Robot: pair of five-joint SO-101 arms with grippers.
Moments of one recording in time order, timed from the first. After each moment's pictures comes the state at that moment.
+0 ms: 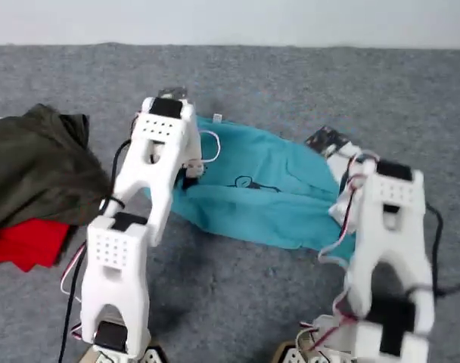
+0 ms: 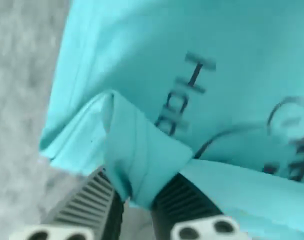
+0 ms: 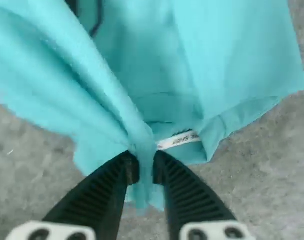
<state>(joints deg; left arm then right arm) 8.7 43.1 -34.9 98.7 28.6 12.0 -4.6 25.4 69.7 49.8</state>
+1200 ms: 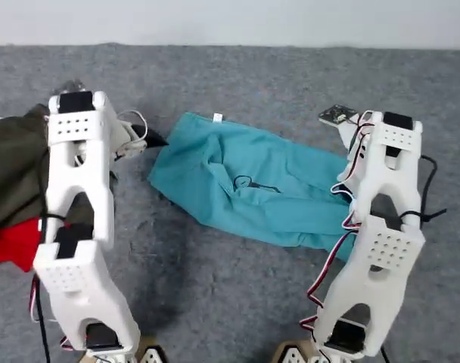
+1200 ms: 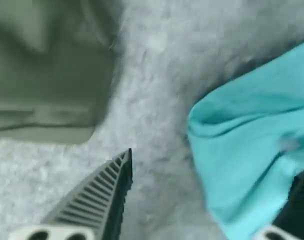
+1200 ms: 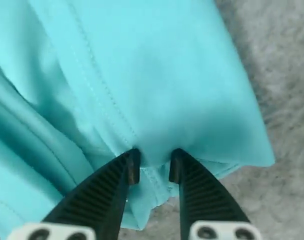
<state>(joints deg) -10.0 26.2 -22.2 98.8 39.7 13.8 43.6 -28.4 86.2 52.8</state>
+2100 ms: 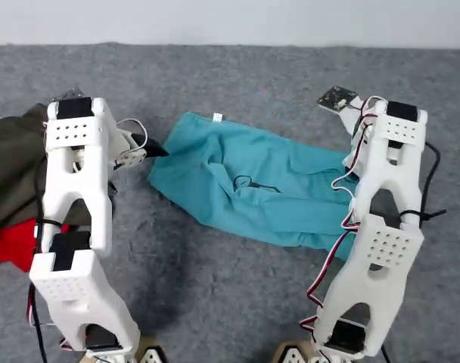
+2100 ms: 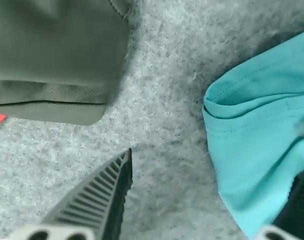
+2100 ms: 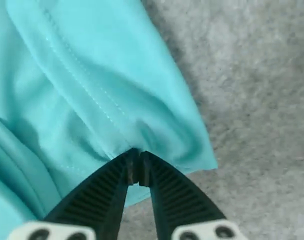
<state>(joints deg) -10.0 21.7 -15.2 98.8 39.7 13.4 44.3 -37.0 82.0 58.0</state>
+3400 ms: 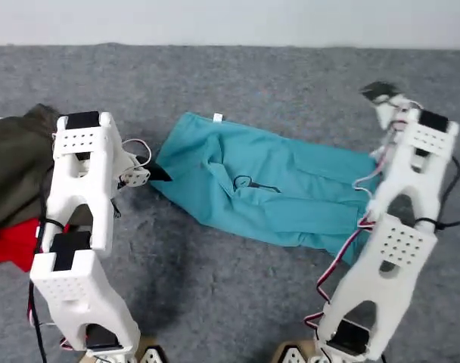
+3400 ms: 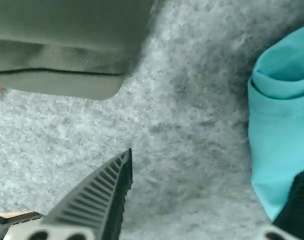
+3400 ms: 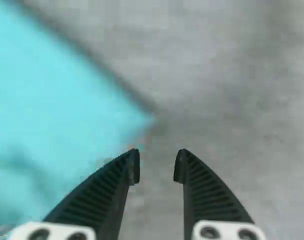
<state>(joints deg) -10.0 21.7 -5.5 98.8 39.7 19.0 50.9 -47.2 82.3 53.4</state>
